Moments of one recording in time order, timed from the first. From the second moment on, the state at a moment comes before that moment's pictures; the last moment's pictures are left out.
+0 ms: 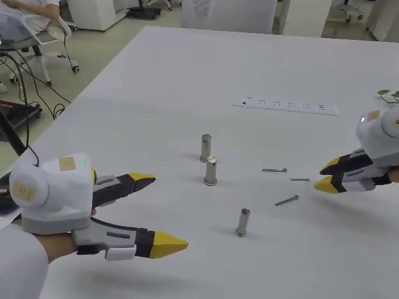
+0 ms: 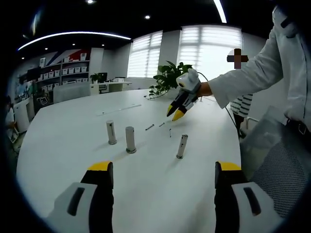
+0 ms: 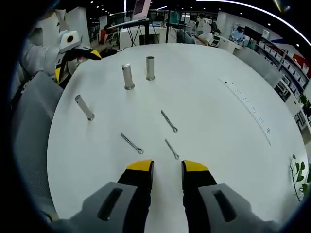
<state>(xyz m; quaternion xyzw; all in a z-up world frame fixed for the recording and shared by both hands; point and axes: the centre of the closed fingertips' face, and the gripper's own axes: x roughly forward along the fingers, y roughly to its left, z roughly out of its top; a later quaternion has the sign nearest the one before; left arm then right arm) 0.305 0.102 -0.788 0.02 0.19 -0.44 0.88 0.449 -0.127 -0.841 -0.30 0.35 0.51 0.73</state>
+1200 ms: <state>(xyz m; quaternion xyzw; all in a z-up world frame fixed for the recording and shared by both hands) 0.306 0.101 -0.789 0.03 0.19 -0.44 0.88 0.463 -0.110 -0.866 -0.40 0.38 0.57 0.61</state>
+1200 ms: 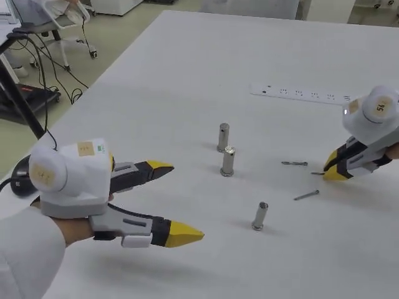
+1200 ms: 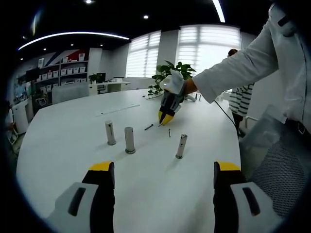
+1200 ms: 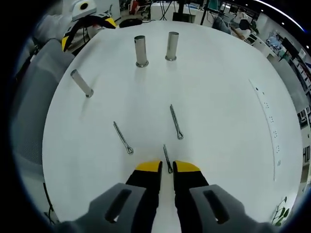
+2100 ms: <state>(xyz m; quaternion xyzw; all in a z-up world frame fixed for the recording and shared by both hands) 0.306 0.100 -0.788 0.03 0.19 -0.45 0.88 0.458 -0.111 -0.866 -0.45 0.37 0.58 0.57</state>
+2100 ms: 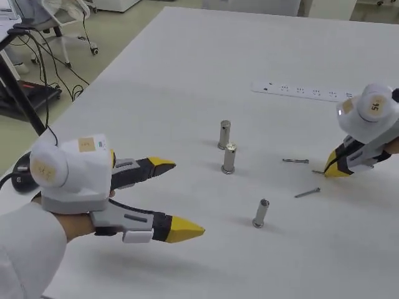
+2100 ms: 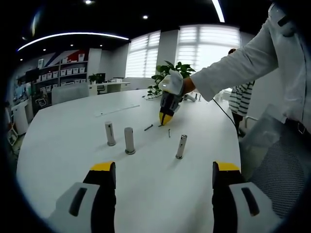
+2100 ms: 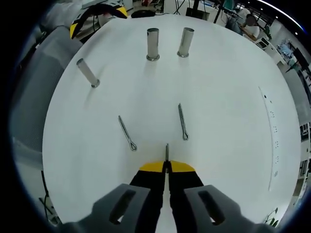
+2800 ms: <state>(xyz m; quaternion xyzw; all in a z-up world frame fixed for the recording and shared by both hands) 0.307 0.090 -0.777 0.02 0.18 -0.45 0.87 0.445 -0.116 -0.851 -0.46 0.36 0.58 0.57</state>
